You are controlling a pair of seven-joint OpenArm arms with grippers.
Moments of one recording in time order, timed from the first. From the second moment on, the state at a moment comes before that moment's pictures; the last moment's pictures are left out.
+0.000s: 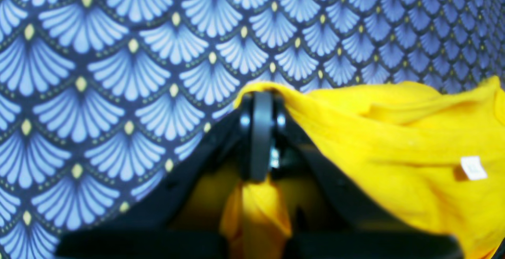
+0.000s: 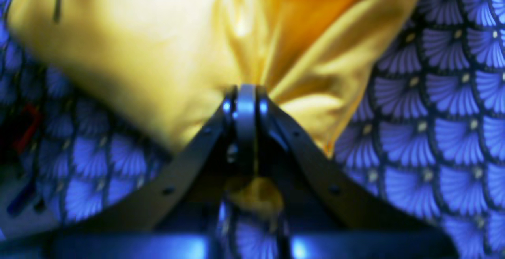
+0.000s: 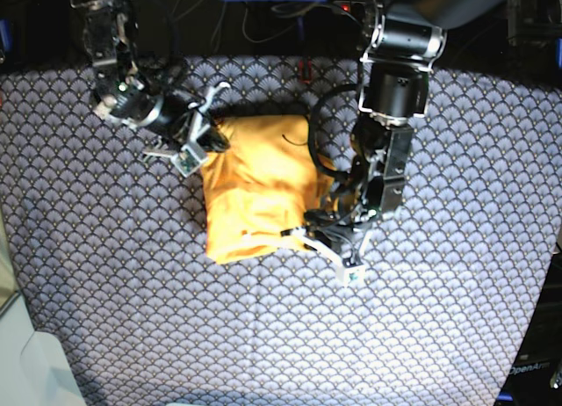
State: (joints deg) left arm -19.3 4.0 2.6 59.9 -22.0 -3.4 35.6; right arm -12.7 11.5 -2.5 94.3 7.2 39.7 -30.0
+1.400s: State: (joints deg) left arm -19.2 4.0 2.7 60.4 -22.2 -3.6 36.2; right arm 3.1 14.6 -6.0 93.9 7.3 39.7 -39.8
